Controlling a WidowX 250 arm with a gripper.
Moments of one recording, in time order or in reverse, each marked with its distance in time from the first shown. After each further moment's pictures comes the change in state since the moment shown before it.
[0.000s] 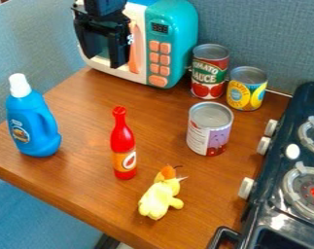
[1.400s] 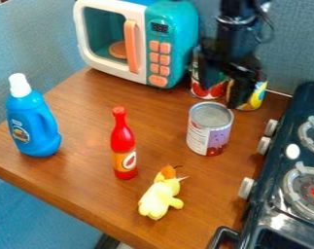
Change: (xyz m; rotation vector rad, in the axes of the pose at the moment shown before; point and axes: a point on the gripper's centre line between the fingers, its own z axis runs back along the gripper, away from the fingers) arm 0.052 -0.160 -0.033 0.024 -0.036 -0.295
